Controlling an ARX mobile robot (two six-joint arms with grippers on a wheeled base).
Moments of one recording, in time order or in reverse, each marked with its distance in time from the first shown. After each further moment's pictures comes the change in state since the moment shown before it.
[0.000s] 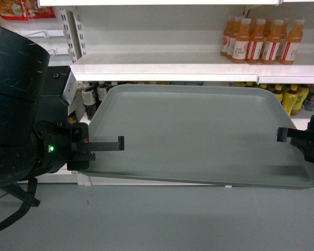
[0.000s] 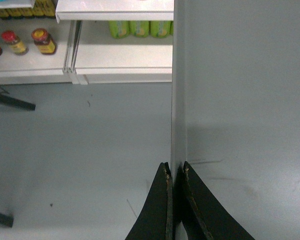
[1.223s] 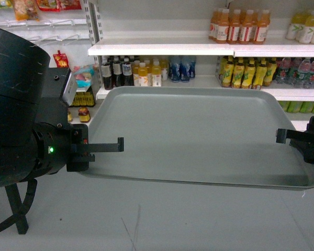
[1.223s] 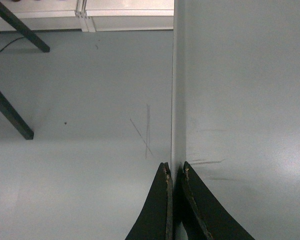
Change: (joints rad) left arm 0.000 0.002 -0.001 0.003 -0.002 0.000; right arm 0.002 0.000 -0.002 0.002 0.000 0.000
